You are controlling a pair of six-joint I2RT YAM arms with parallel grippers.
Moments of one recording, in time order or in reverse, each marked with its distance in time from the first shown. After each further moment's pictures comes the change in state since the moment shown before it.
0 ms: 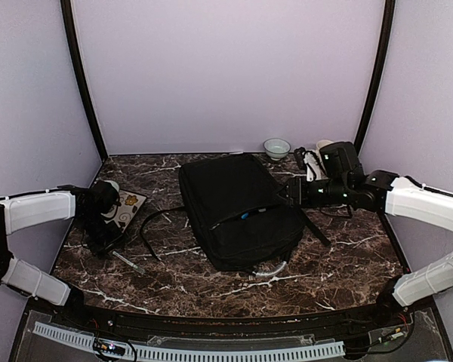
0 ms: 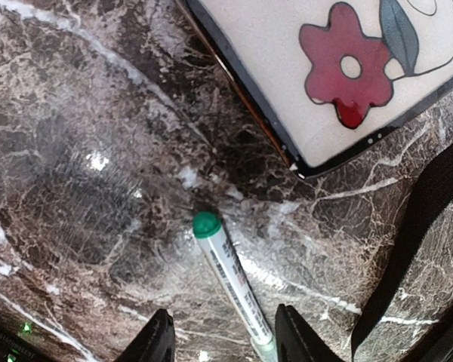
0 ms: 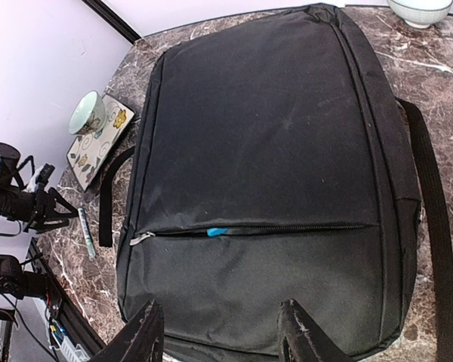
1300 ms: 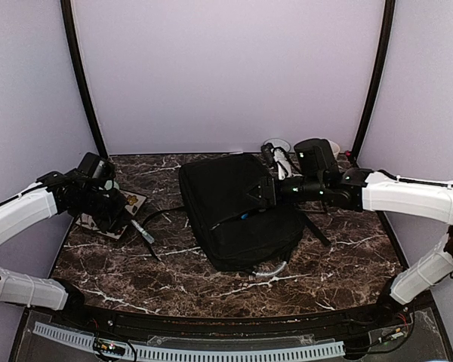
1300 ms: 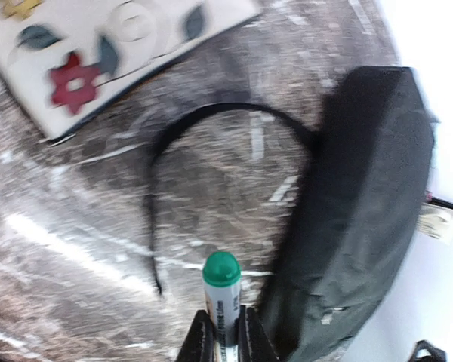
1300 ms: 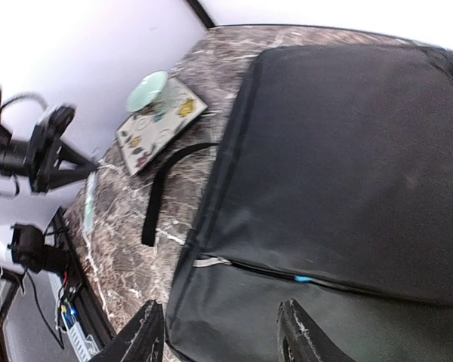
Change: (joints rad) left arm -0.138 -0.203 0.129 0.083 0.067 -0.198; right arm 0.097 0.173 0.106 0.156 -0.084 -0.080
